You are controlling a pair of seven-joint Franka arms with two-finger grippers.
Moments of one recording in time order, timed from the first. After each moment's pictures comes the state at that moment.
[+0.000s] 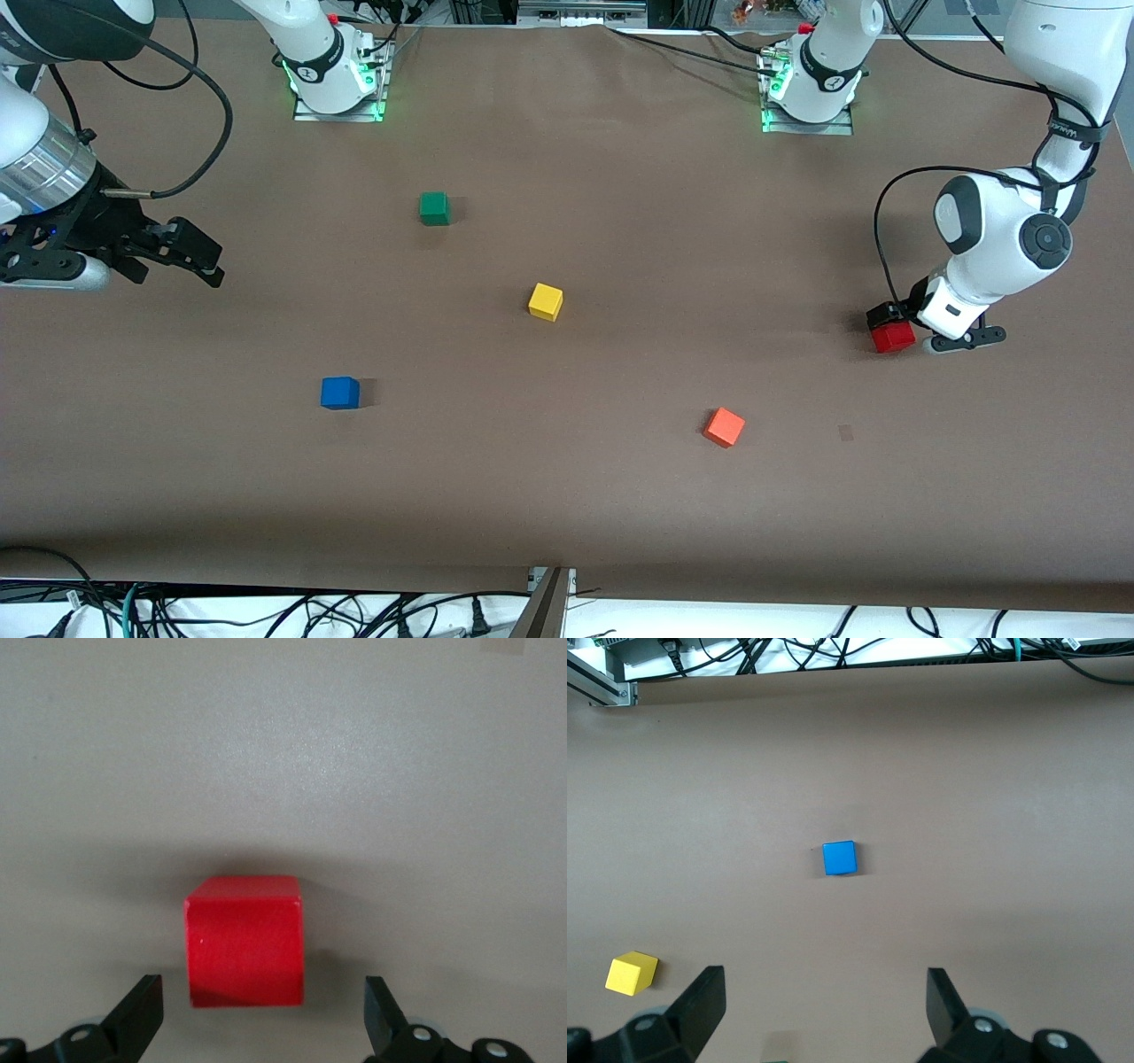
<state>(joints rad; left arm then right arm) 0.23 0.36 -0.08 -2.23 0.00 2.58 -0.03 0.14 0.12 0.00 -1.50 0.01 1.78 0.20</state>
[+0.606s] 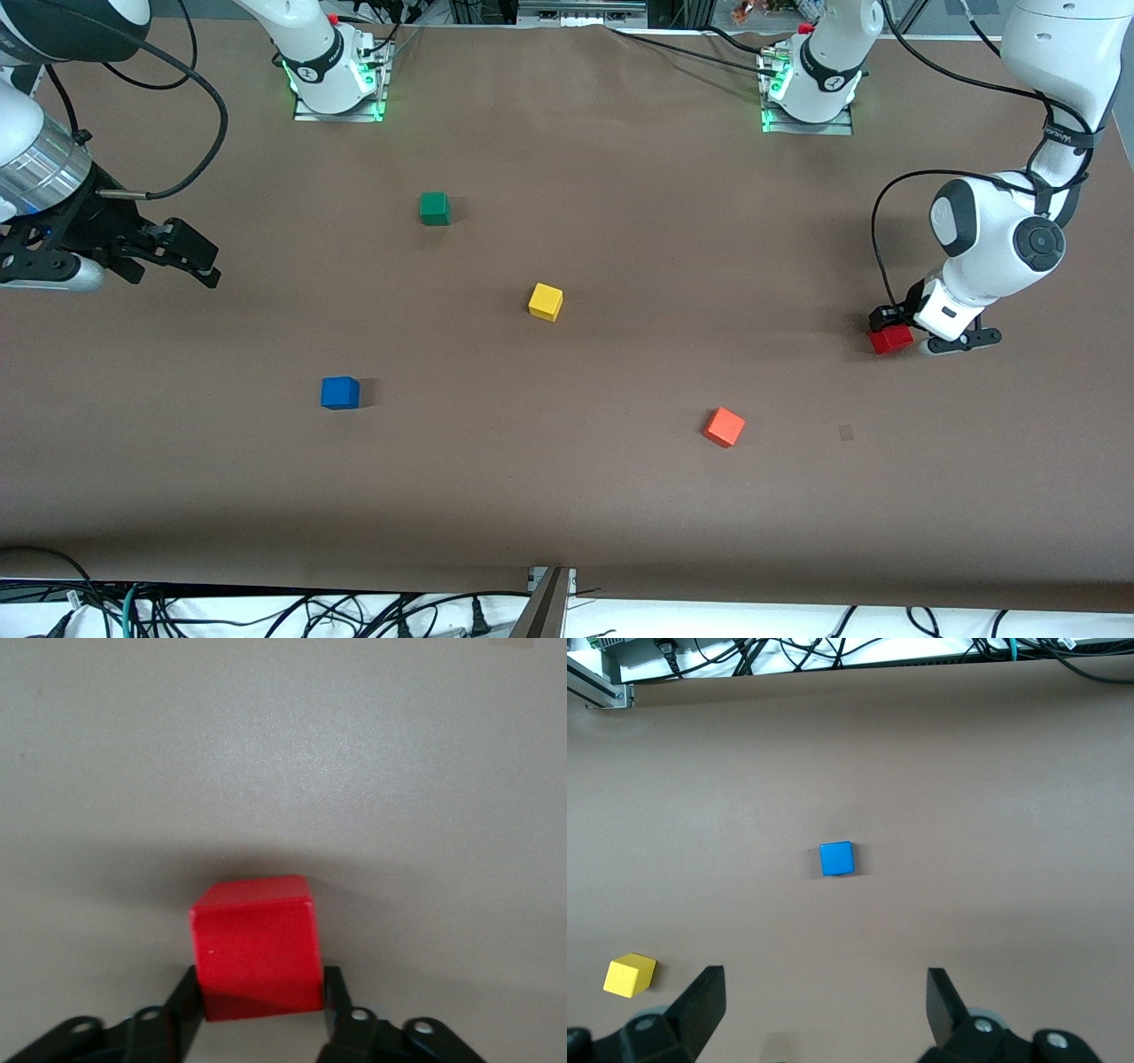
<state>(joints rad) 0.23 0.38 -0.08 -2.23 0.00 2.59 -0.03 0.13 0.12 0.00 -1.50 0.01 1.78 0.20</state>
